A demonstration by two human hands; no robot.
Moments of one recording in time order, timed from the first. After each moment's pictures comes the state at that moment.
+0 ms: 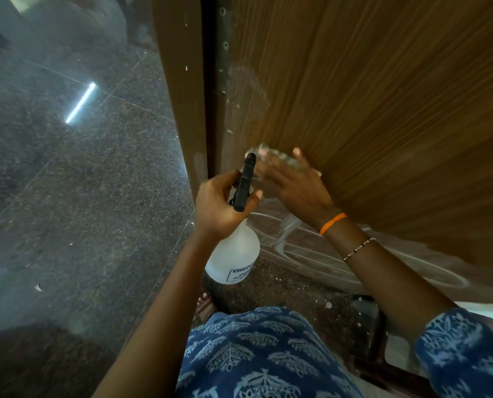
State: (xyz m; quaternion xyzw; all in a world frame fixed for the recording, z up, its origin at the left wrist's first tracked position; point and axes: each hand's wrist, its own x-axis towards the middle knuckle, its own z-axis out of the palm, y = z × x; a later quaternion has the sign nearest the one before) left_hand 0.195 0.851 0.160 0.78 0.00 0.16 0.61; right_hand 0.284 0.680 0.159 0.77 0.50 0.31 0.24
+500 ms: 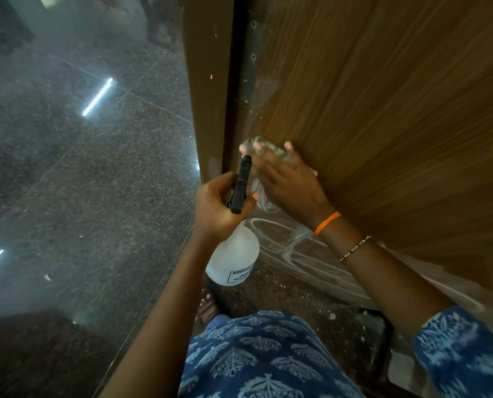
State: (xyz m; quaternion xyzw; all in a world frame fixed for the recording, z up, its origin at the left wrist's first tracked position) left_hand 0.197 0.873 0.159 0.77 0.06 0.19 0.60; right_hand 0.300 0.719 0.162 0.76 0.50 0.34 0.24
